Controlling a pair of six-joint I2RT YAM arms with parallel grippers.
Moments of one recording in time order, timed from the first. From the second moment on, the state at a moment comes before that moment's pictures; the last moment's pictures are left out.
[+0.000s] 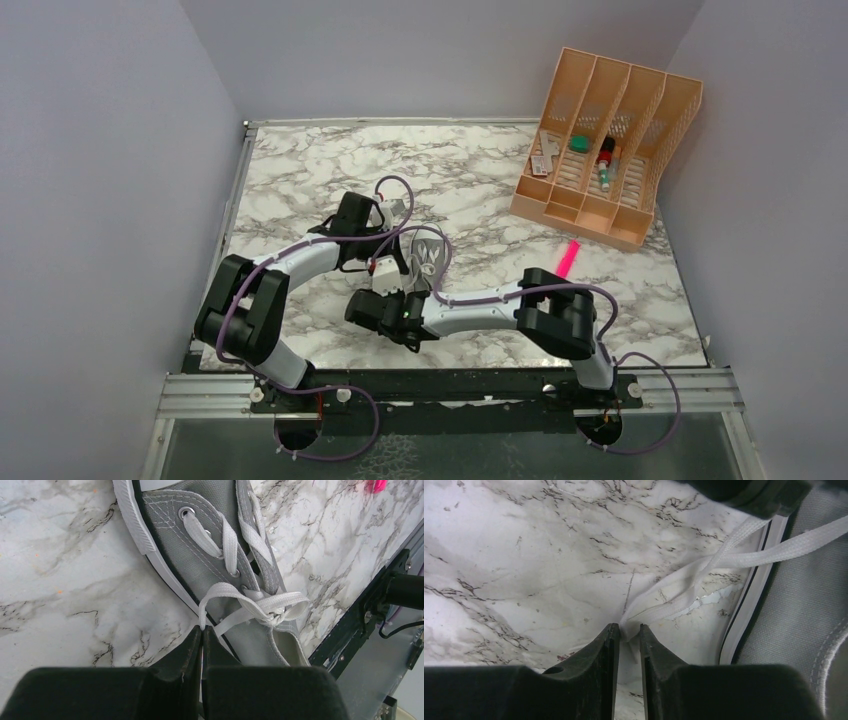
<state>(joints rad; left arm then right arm) -0.39 1.55 0.81 -0.19 0.59 -0.26 1.34 2.04 1.37 -0.36 0.54 0.85</state>
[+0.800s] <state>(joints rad) -0.39 1.49 0.82 -0.23 0.60 -0.28 1.33 1.61 1.05 -0.21 0.29 0.73</state>
